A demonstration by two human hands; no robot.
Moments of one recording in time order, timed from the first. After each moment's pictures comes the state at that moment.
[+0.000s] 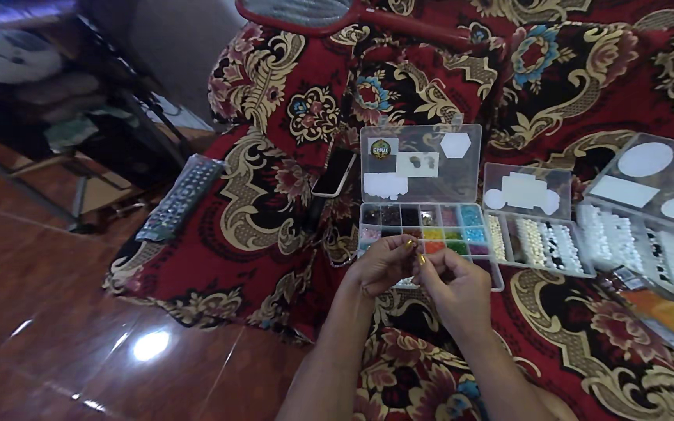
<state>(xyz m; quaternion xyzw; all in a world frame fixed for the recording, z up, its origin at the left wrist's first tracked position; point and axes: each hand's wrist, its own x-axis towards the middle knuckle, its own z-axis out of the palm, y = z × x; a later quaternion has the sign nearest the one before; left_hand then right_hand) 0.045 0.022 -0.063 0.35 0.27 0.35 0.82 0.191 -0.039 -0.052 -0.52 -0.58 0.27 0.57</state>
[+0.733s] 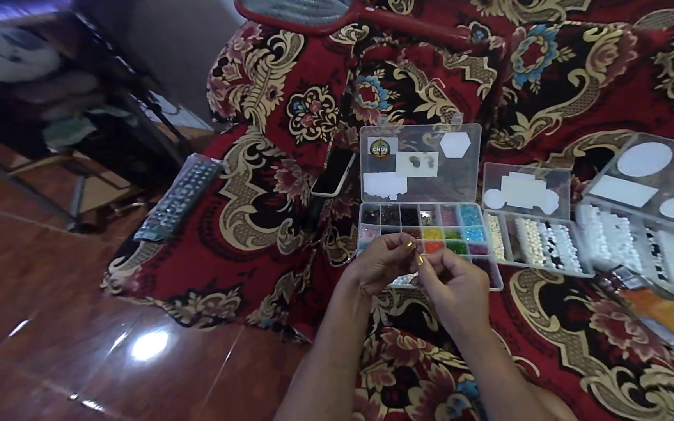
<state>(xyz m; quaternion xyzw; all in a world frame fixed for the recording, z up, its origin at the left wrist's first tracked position) 0.043 0.023 -0.060 0.38 0.29 0.36 0.80 0.190 -0.040 -0.051 -0.52 -0.58 0.28 0.56</state>
